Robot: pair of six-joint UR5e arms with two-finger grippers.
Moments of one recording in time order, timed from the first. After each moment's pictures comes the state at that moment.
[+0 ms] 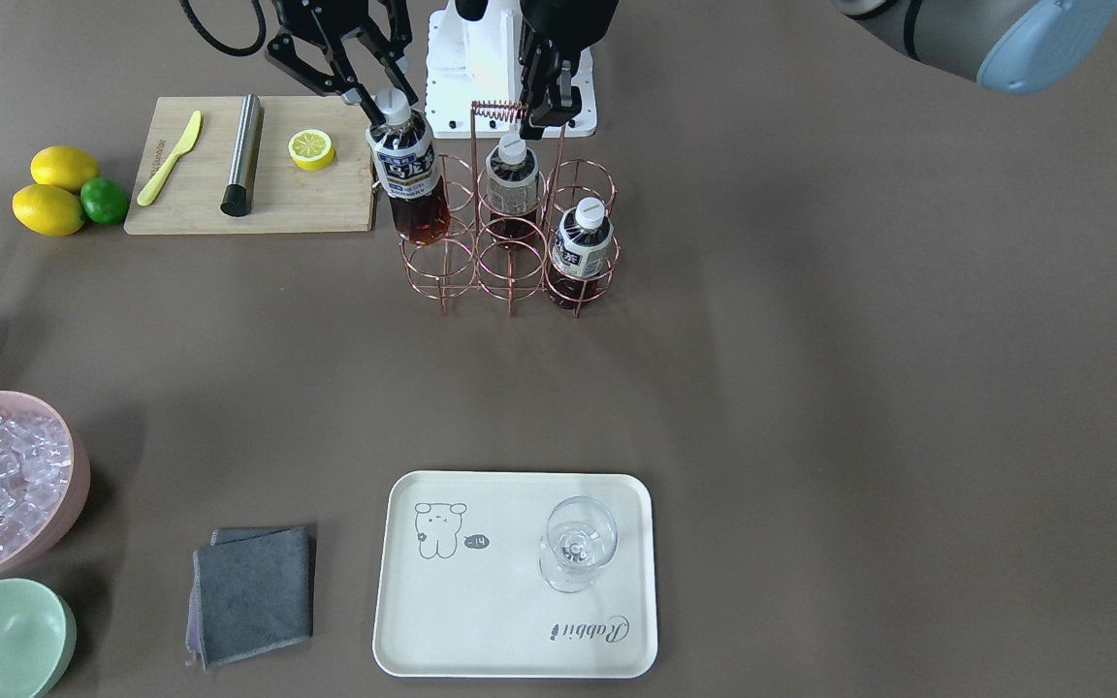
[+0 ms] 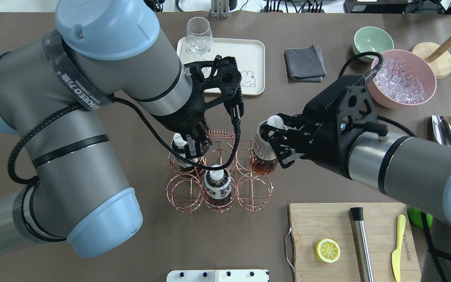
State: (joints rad) left arm -0.60 -2.45 -2.01 -1.21 -2.05 0.21; right arm 0.38 -1.30 2.36 -1.20 1.35 0.65
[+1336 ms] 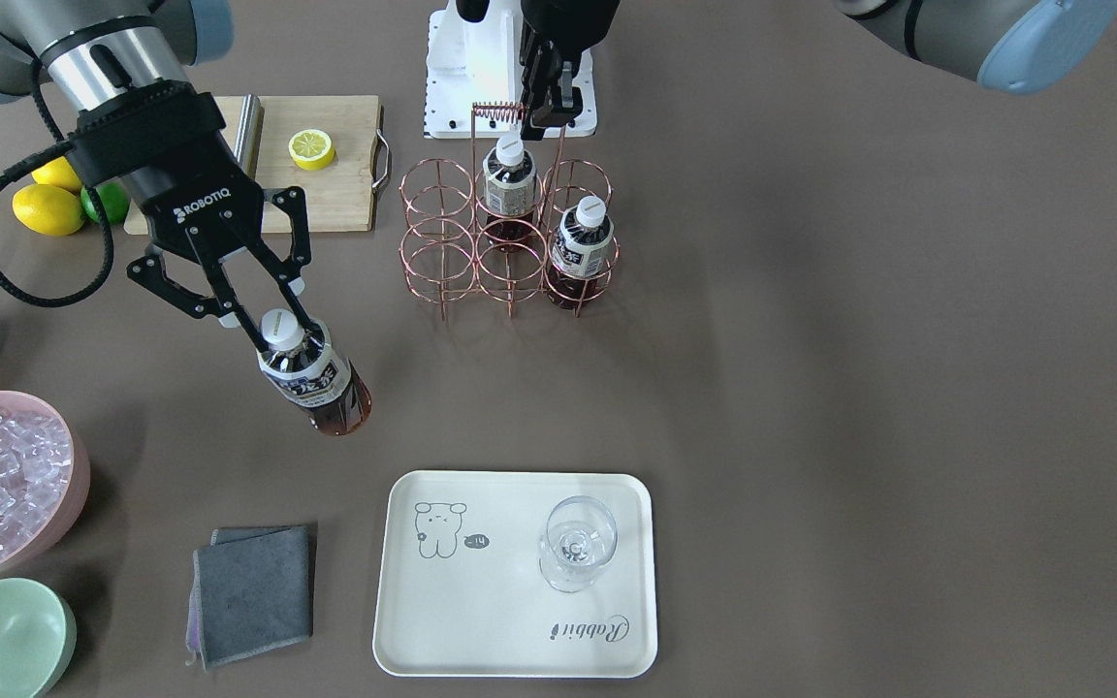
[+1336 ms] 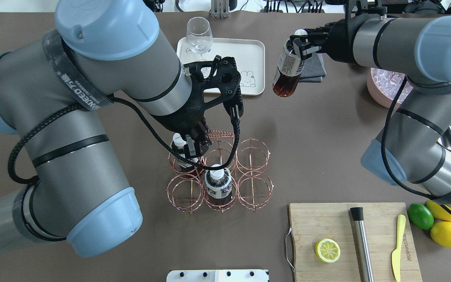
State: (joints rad) left arm -0.60 -2.45 -2.01 -1.21 -2.05 0.21; right arm 0.82 -1.16 1.92 -0.96 1.66 0.65
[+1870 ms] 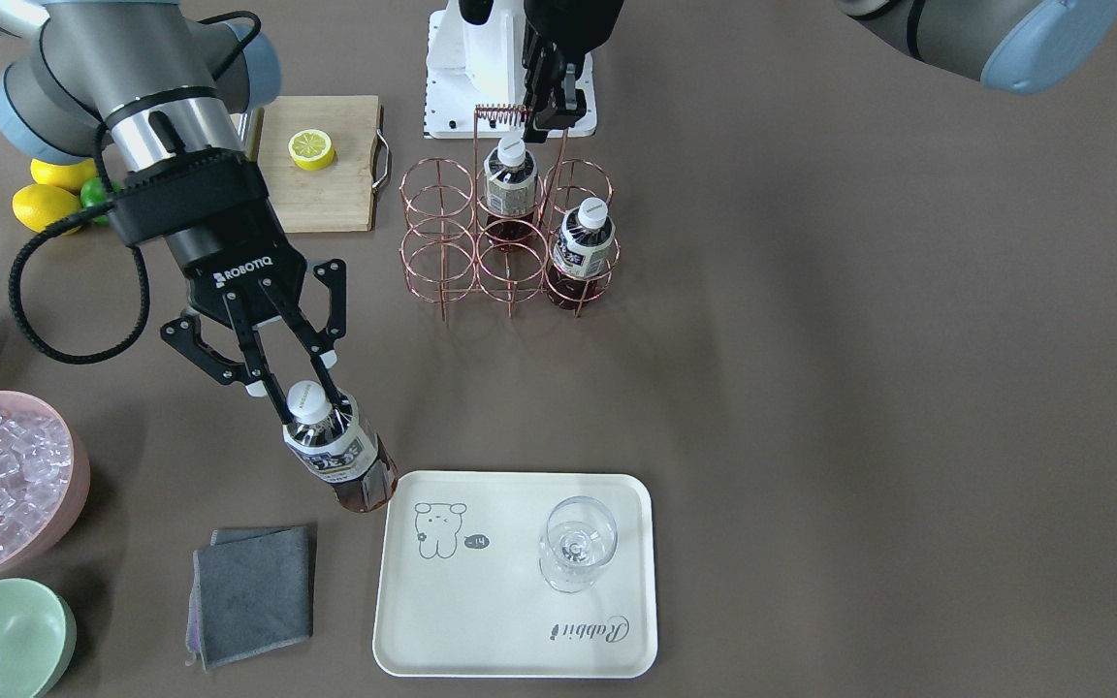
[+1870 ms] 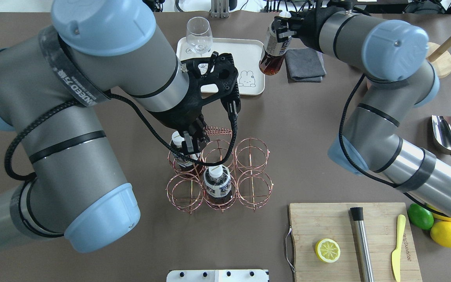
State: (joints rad) left arm -0.61 -2.45 -2.01 -1.21 -2.05 0.21; right arm 0.78 -1.04 1.76 -0.90 1.46 0.71
